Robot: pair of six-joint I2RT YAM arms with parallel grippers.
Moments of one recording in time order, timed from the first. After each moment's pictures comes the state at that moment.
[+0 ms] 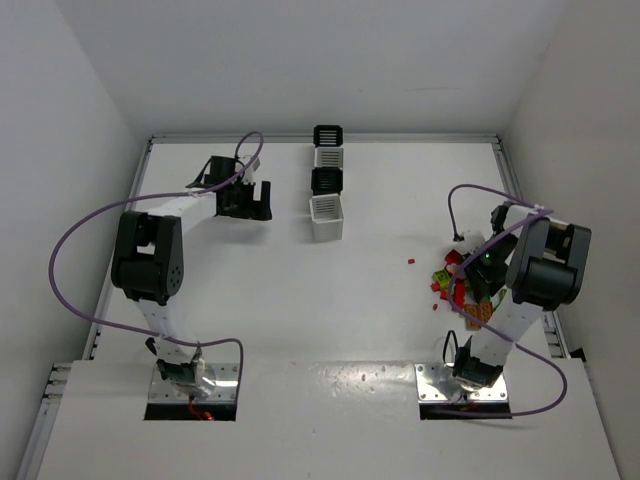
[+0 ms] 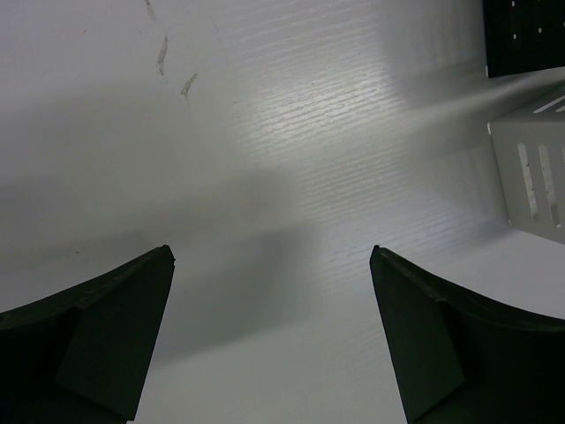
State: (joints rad) left arm -0.13 1.85 1.23 -0.25 0.24 -0.03; right arm -0.36 1.85 1.02 -0.93 -0.04 -0.81
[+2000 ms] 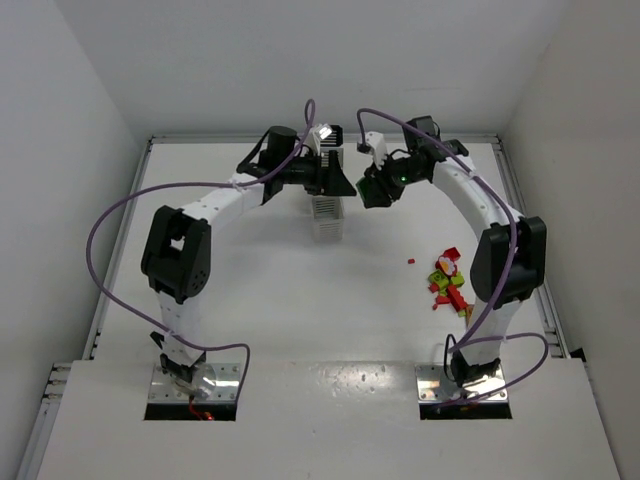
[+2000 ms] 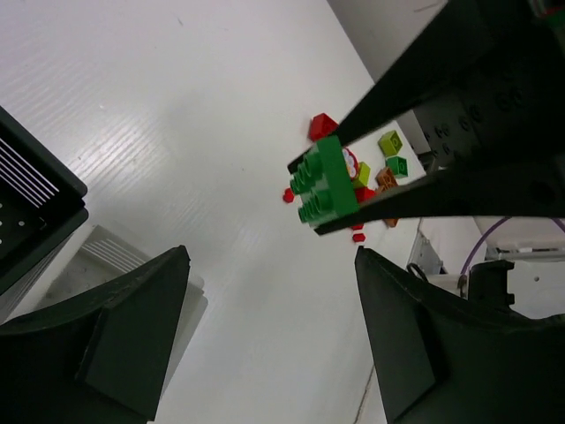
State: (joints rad) left arm -0.43 1.94 1.54 -0.06 0.75 -0.44; right arm 0.23 1.86 1.60 -0.79 -0.66 -0.64
